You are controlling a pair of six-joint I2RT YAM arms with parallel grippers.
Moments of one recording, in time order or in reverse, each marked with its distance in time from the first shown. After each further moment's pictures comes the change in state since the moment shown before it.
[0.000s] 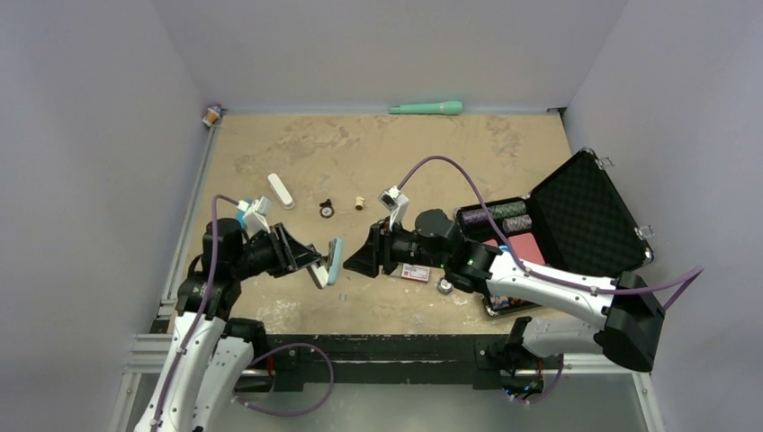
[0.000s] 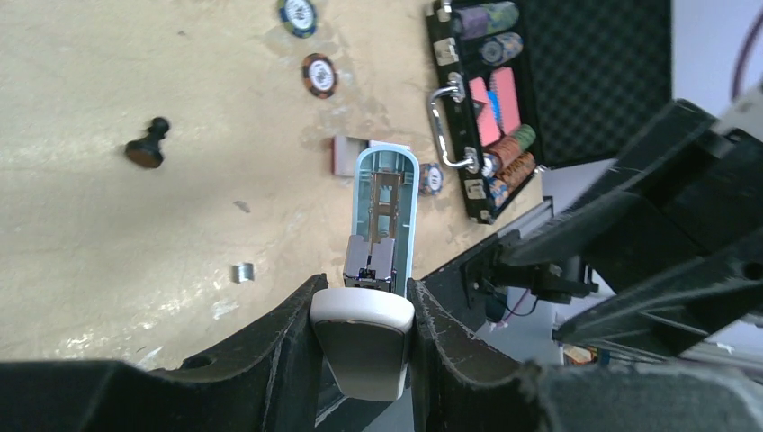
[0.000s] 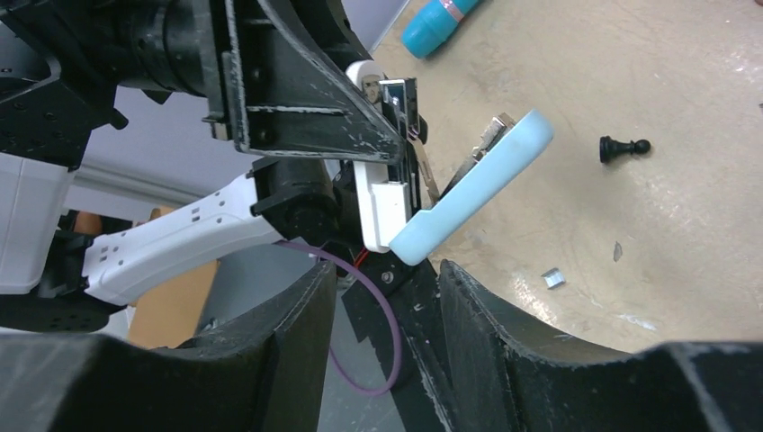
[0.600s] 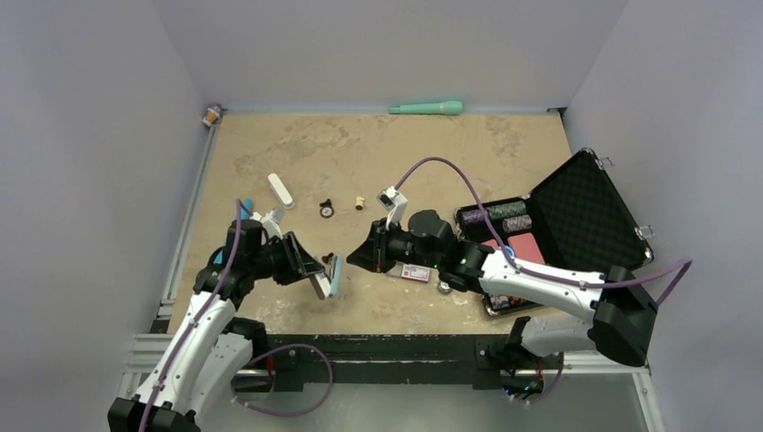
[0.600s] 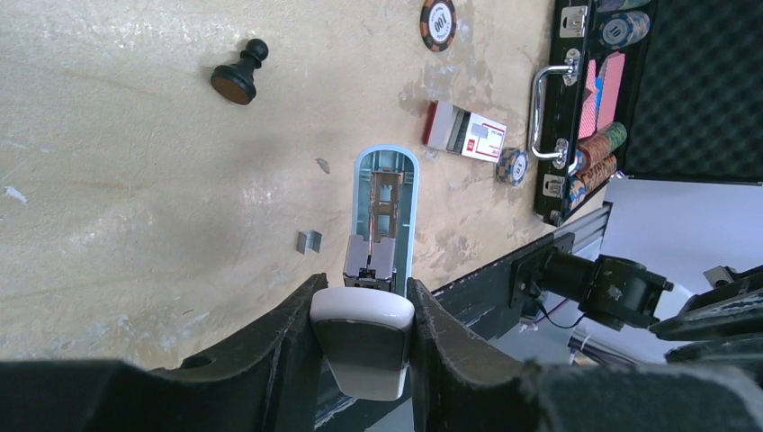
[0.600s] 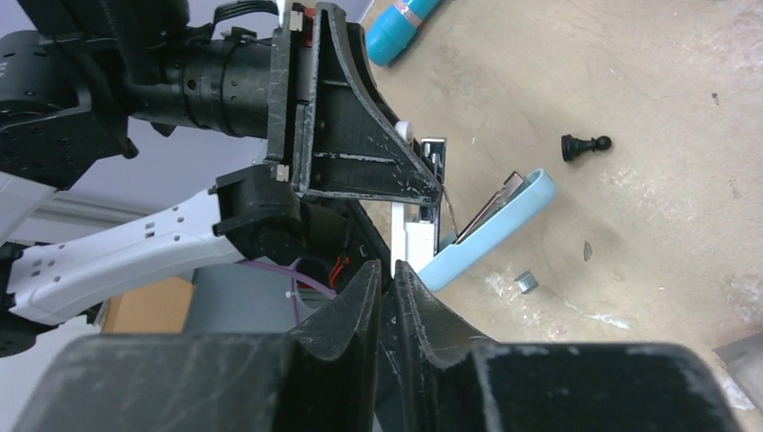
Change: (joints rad) left arm -0.068 0.144 -0.116 0.003 -0.150 -0.037; right arm 0.000 0.040 -0.002 0.007 0.072 0.007
